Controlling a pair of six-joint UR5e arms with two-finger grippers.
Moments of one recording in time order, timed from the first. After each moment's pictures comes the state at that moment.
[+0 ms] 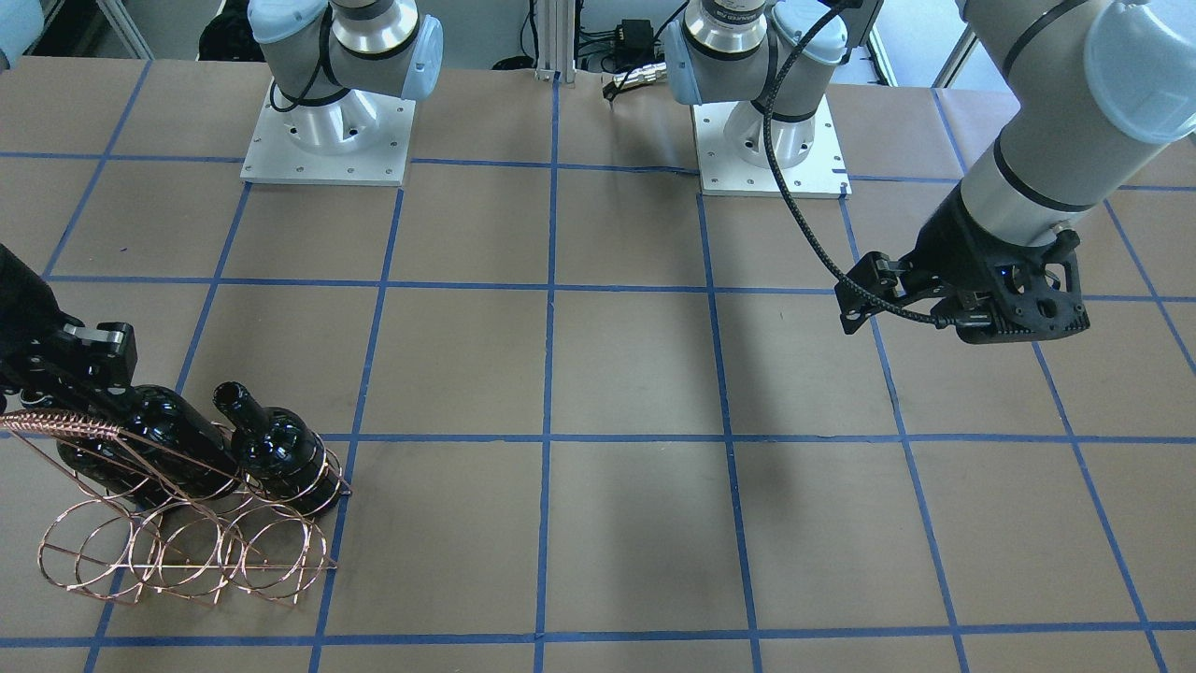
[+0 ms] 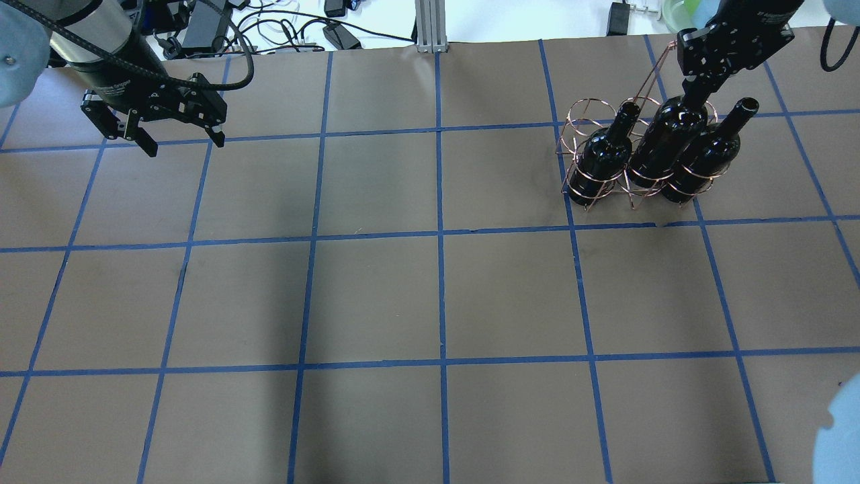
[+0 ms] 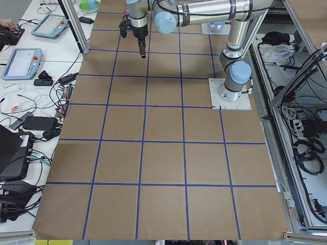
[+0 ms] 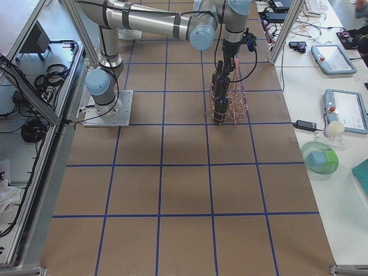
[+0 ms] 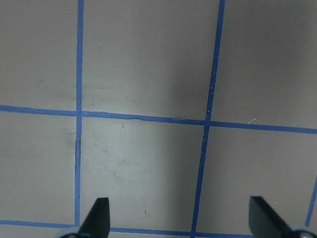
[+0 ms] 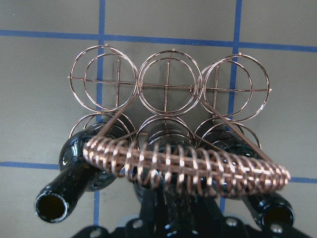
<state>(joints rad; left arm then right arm) -1.41 -1.70 -1.50 -1.55 1.55 0.06 1.35 -1.31 1.39 -1.70 -1.55 -0.29</state>
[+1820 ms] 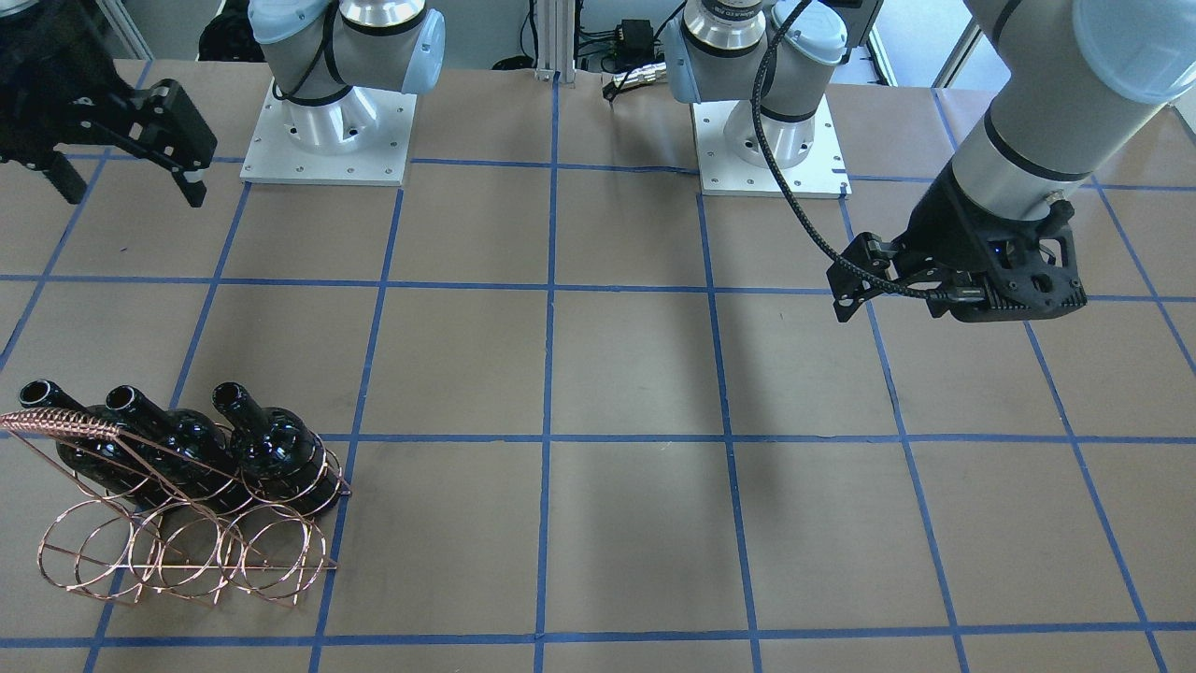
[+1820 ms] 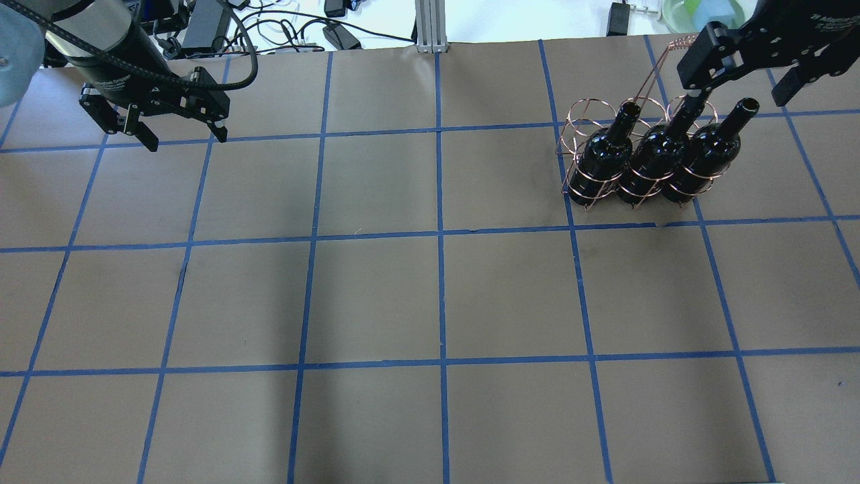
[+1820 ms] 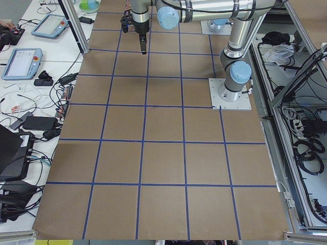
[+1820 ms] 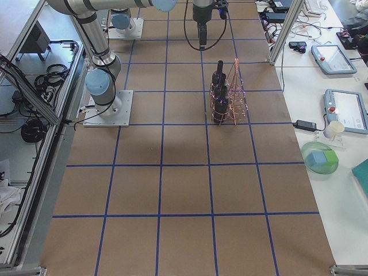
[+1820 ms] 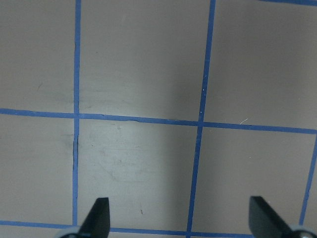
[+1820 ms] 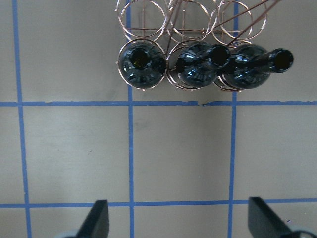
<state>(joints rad) -1.43 -1.68 -1.50 -1.55 1.55 0.05 1.46 -1.60 1.45 -1.46 -1.60 -0.12</state>
